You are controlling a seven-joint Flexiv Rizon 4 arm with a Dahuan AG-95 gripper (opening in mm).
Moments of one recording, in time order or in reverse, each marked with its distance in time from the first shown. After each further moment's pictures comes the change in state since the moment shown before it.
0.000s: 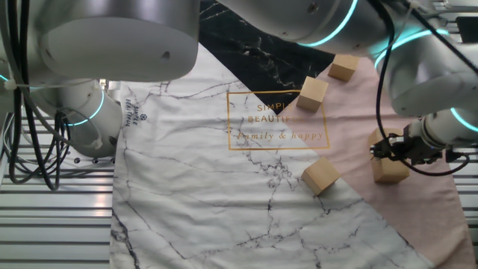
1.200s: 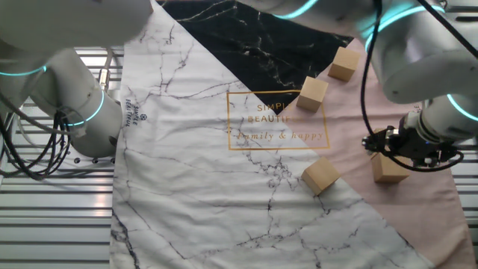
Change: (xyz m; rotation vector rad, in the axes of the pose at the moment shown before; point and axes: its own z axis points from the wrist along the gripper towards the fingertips) arm 0.023 0.033 -0.044 0.008 0.044 0.256
